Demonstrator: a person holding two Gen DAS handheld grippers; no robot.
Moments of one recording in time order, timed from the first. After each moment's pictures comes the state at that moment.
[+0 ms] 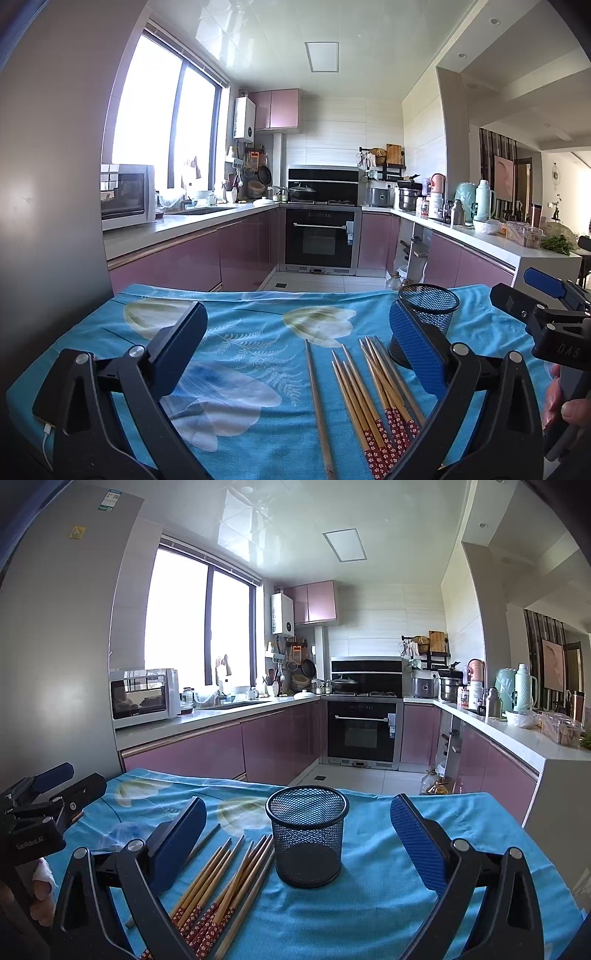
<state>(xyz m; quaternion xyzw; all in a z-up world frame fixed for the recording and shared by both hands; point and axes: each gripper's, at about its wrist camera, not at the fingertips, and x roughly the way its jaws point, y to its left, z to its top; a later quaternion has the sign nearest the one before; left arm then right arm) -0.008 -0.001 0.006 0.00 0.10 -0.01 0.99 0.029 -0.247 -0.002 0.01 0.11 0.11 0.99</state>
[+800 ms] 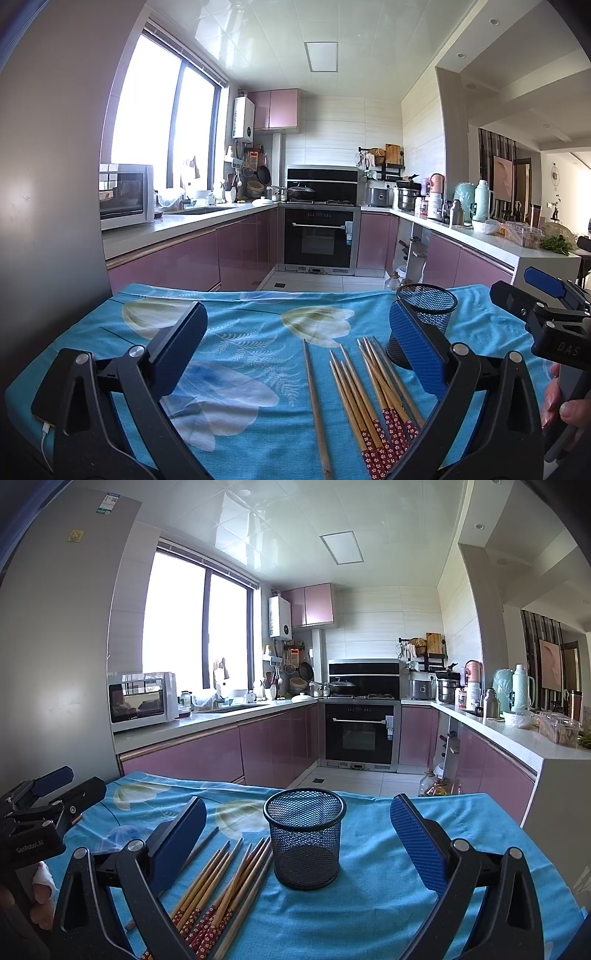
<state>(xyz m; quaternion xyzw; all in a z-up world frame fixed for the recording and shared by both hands) -0.006 -0.002 0.003 0.00 0.10 -0.01 0.99 0.027 -0.250 0.000 0.02 0.10 0.11 0.99</state>
